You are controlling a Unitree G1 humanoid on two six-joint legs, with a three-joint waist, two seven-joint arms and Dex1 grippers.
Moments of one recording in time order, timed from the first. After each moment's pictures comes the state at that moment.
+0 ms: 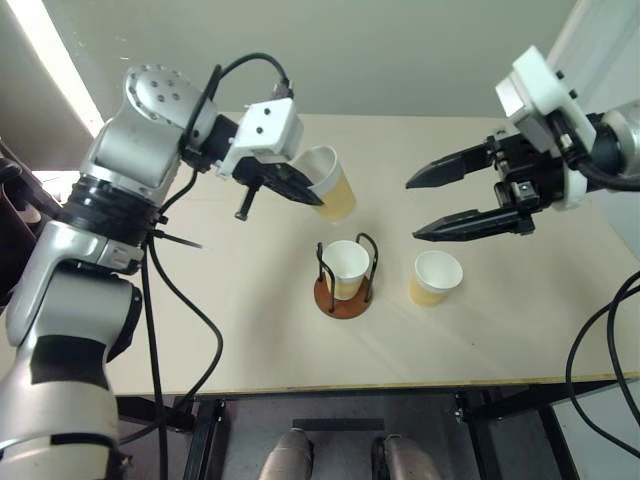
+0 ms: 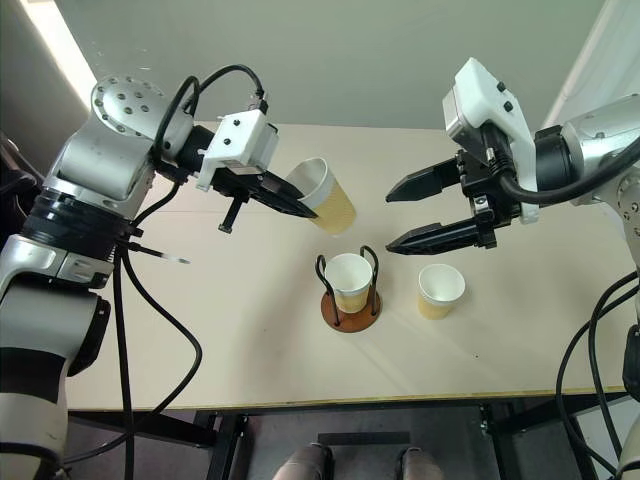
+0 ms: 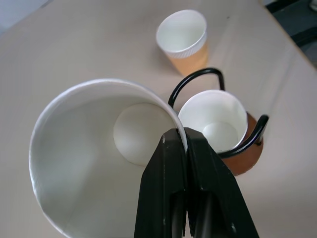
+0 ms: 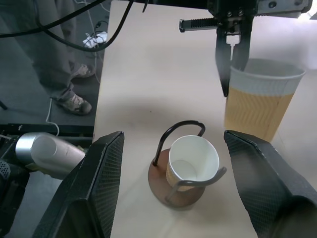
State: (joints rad) left arm -1.36 0.80 -0.53 0.48 -0.35 0.06 -1.58; right arm -1.13 -1.00 0.11 -0.32 0.69 1.03 1.31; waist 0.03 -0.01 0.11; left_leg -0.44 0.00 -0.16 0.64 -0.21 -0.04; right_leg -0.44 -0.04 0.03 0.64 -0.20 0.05
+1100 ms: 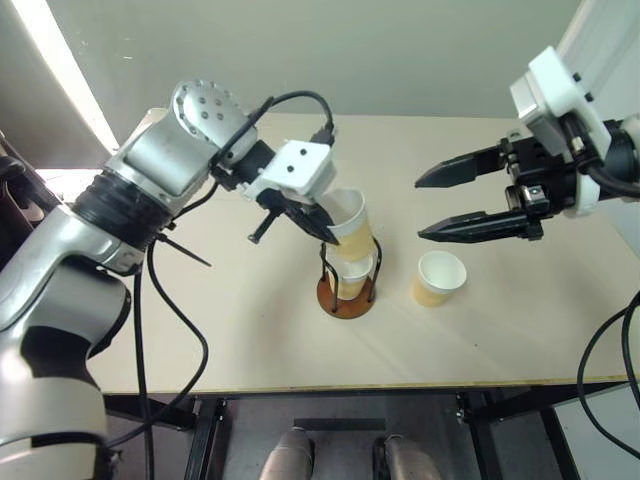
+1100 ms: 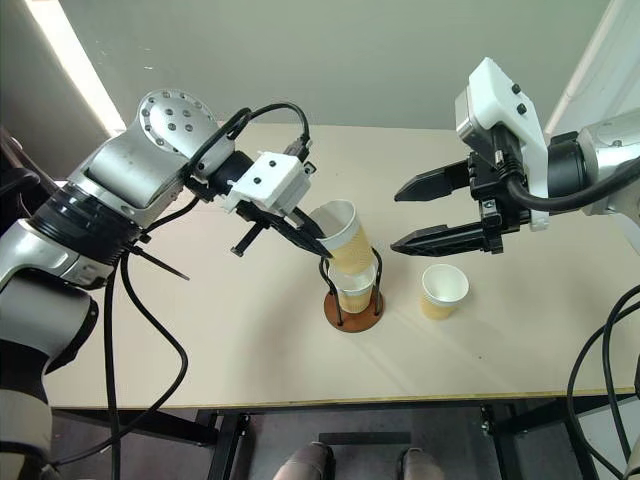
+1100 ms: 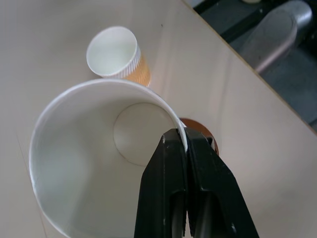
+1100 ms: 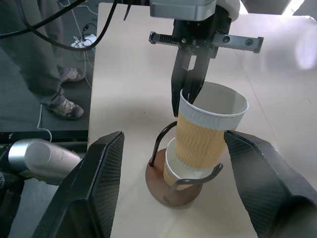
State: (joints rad) left arm -1.43 0.86 -0.82 0.38 -0.50 -0.02 -1.58; right arm -1.10 -1.04 0.06 -0.36 0.75 1.08 1.22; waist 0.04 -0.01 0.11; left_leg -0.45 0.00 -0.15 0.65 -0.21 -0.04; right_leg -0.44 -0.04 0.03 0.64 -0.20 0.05
